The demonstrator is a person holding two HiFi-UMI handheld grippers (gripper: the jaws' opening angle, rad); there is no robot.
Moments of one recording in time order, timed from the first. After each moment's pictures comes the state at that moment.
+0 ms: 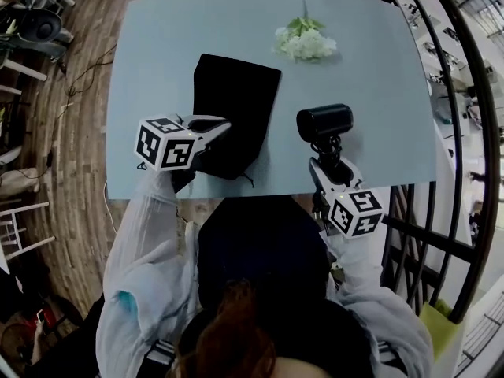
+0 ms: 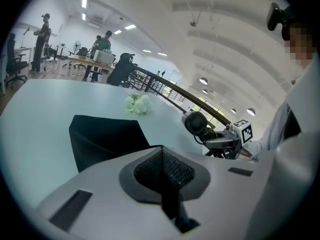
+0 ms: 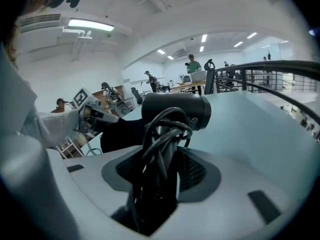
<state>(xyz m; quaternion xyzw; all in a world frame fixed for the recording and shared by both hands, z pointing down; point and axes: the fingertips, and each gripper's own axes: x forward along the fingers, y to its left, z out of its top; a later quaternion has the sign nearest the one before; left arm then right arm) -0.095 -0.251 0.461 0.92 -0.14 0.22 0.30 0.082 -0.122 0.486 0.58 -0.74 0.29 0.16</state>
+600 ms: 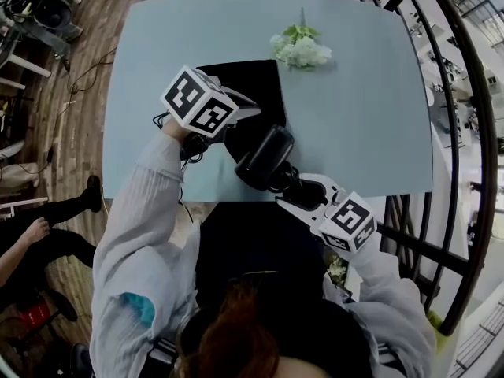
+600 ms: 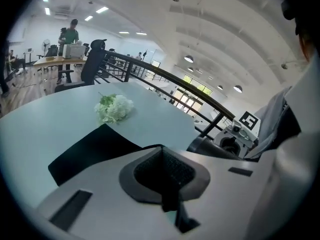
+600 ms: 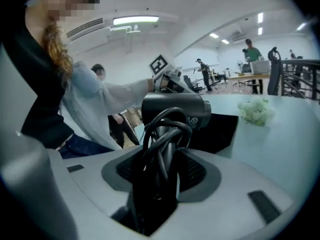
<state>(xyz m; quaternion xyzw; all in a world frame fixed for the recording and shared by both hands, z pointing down) 0.002 -0.263 0.423 0.91 -0.03 0.33 0.24 -0.001 -0.085 0.446 0.28 -0.90 0.23 0.22</state>
